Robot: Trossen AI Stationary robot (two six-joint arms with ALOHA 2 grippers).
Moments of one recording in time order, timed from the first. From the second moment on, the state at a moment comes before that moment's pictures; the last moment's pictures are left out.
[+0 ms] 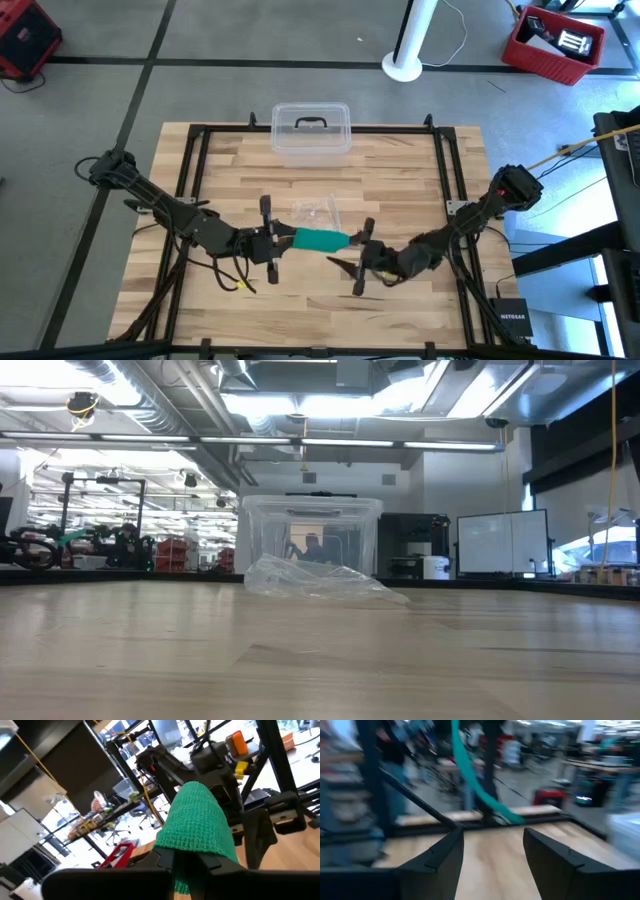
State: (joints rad) left arm -0.54 1.35 1.10 0.26 -0.73 0.54; right arm 0.58 1.59 0.82 0.80 0.74 0.02
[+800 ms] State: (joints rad) left arm -0.53 1.38 1.10 0.28 -0.75 0.61; right arm 0.53 1.58 0.81 0.86 0.80 -0.17
